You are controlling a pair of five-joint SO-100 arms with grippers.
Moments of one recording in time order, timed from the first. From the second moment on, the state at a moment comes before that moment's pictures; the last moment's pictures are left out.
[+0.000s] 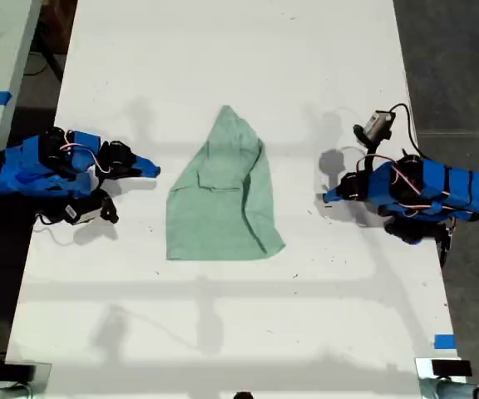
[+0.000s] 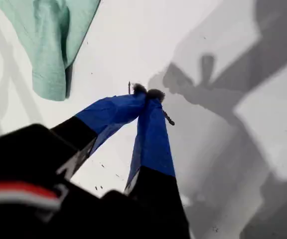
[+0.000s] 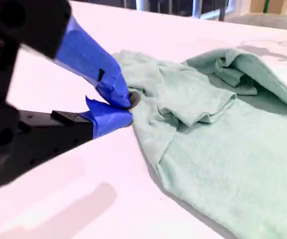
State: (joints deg) arm 0 -16.5 202.7 181.3 58.3 -1.5; arm 1 13.3 200.4 174.4 75.3 -16.3
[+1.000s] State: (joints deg) arm 0 4.9 96.9 121.0 59.7 -27.4; arm 1 13.6 200.4 174.4 75.3 -15.9
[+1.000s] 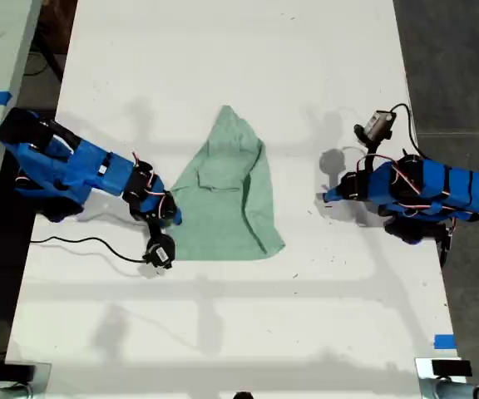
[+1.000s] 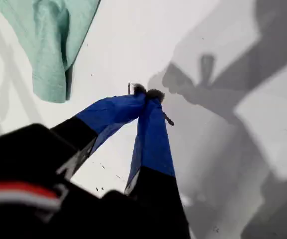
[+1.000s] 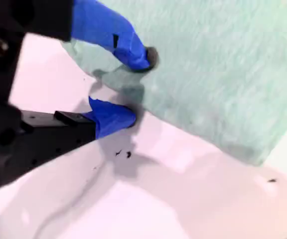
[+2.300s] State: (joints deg) arm 0 -3.5 62.9 55.3 67.8 2.4; arm 1 13.6 200.4 174.4 75.3 -15.9
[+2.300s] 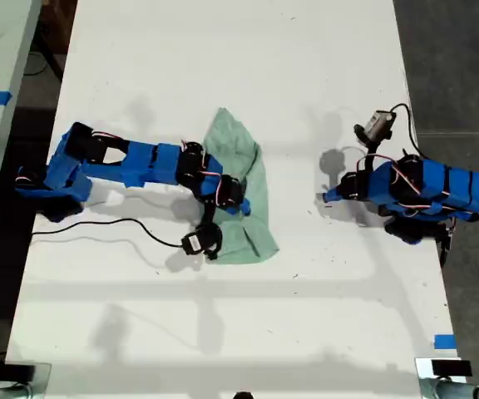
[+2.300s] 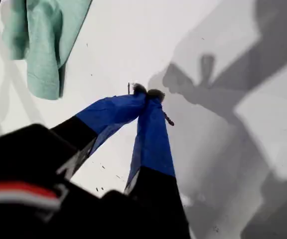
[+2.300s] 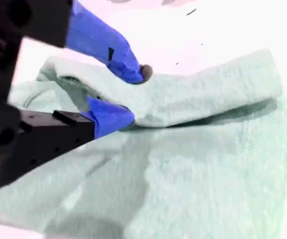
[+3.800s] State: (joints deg) arm 0 -12.5 206.4 182.9 55.7 6.2; arm 1 13.8 200.4 174.5 75.3 -15.2
